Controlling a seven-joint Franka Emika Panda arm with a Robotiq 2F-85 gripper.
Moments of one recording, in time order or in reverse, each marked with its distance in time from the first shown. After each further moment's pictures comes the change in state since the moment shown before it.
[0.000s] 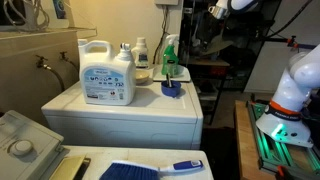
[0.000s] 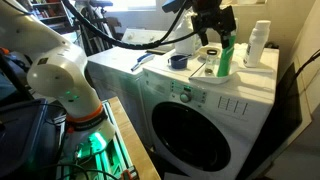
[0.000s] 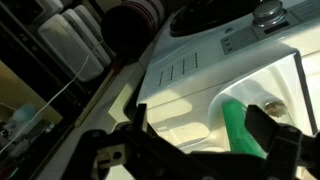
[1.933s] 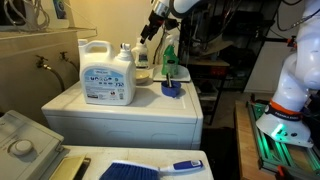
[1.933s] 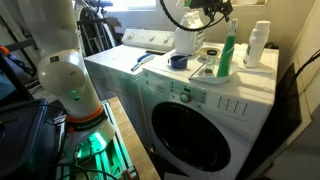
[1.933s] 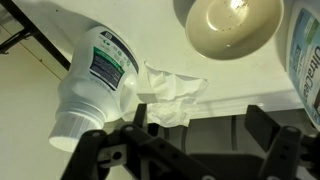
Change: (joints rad) arm 0.236 0.682 0.232 0.673 0.087 0.242 0.237
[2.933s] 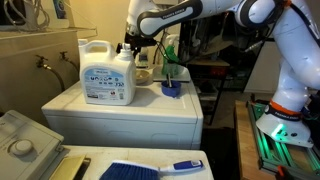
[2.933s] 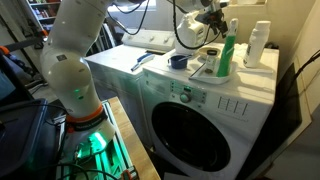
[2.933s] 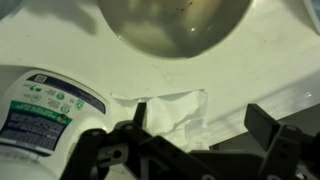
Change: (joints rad) arm 0.153 0.501 -0.092 0.571 -0.014 -0.224 0.457
